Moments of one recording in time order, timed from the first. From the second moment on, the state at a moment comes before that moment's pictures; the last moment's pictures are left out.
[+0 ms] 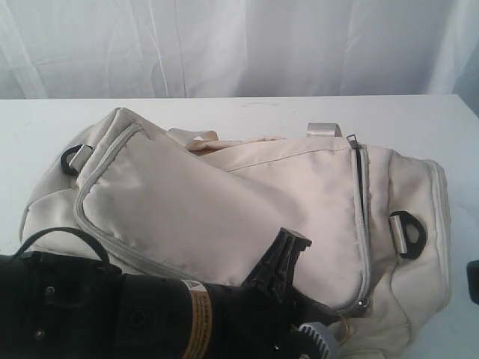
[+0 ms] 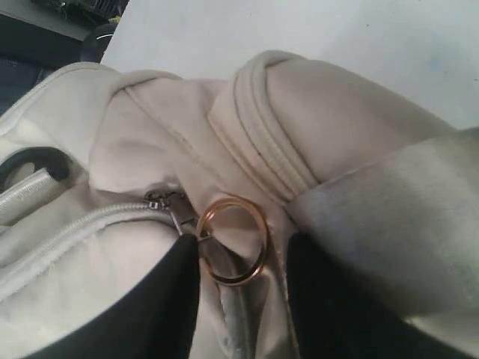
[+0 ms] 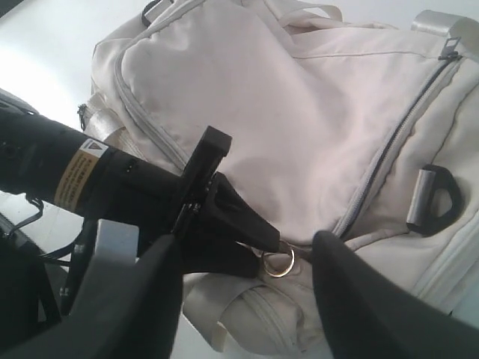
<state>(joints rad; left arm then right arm) -1.17 1.54 -0.71 0.63 -0.23 0.60 0.56 0.44 -0.78 0.38 1.04 -0.13</state>
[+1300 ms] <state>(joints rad) -1.17 1.54 -0.81 0.52 -0.24 0.35 0.56 0.44 -0.78 0.14 1.10 -0.05</state>
